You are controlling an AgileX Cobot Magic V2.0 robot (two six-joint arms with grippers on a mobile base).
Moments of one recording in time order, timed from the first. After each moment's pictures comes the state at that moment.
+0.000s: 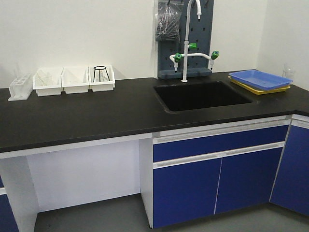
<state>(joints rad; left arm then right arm) 0.04 -0.01 0.03 0.02 0.08 -0.10 -0.01 -0.01 0.03 -0.16 0.21 0.10</state>
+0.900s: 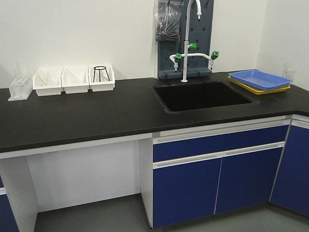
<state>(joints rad) 0.04 -0.01 0.03 0.02 0.08 -0.10 -0.01 -0.01 0.03 -0.16 0.21 0.10</state>
